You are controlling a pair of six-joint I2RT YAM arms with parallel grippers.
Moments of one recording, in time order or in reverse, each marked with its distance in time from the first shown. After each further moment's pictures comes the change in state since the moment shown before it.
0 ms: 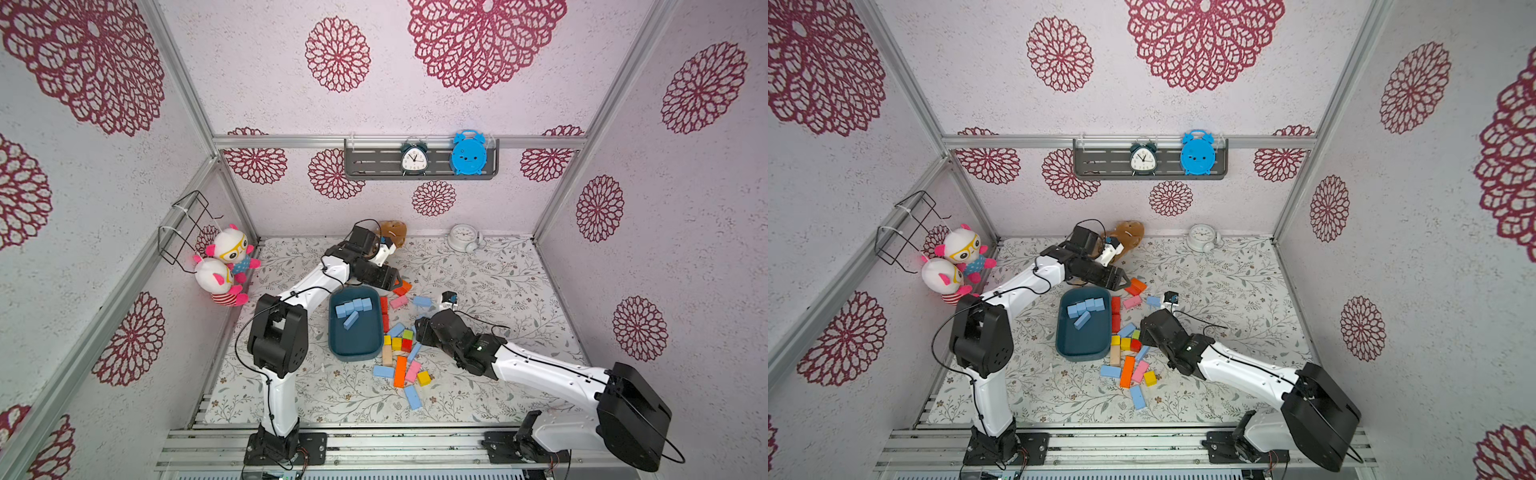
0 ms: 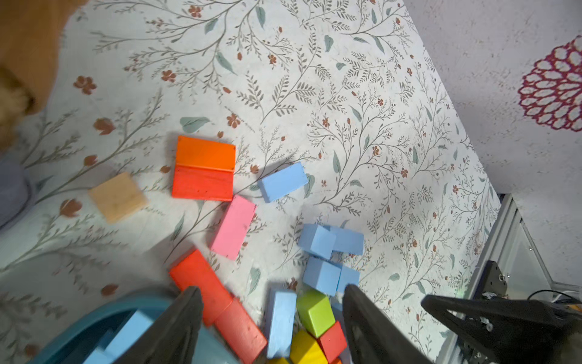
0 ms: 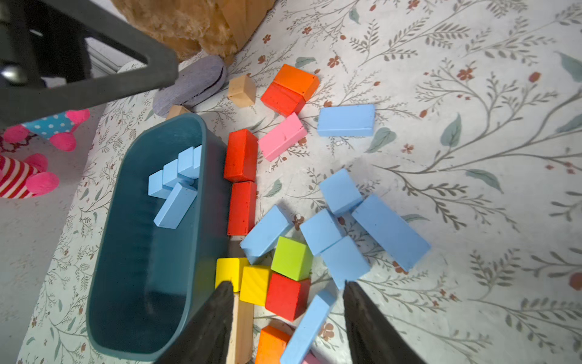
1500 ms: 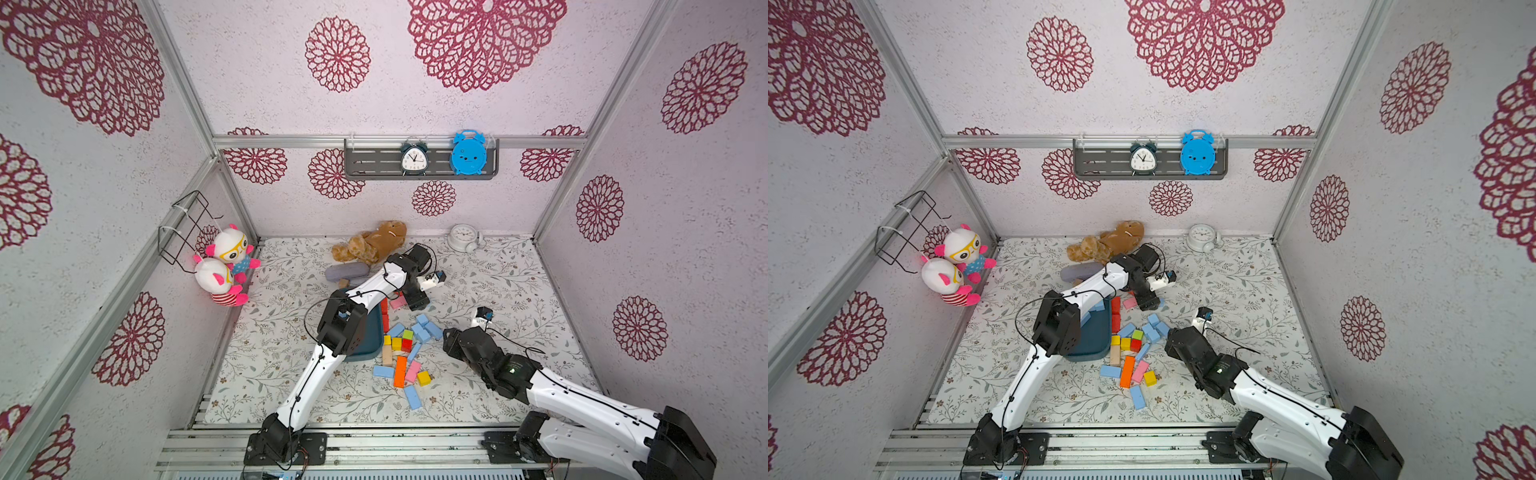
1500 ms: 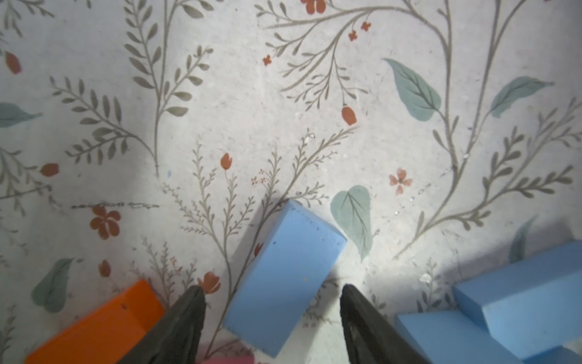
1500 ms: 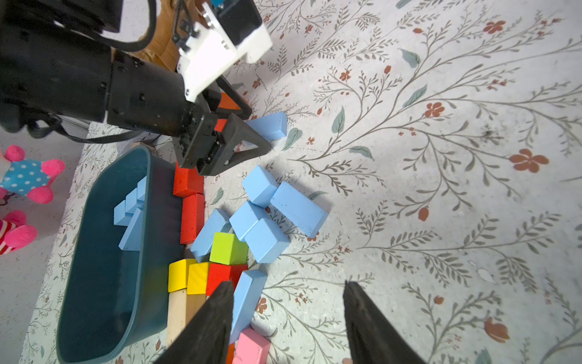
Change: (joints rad) left arm -0.212 0.579 0.627 -0.281 -0.307 0.574; right arm -0.040 -0.299 -0.201 -0.105 0.088 0.106
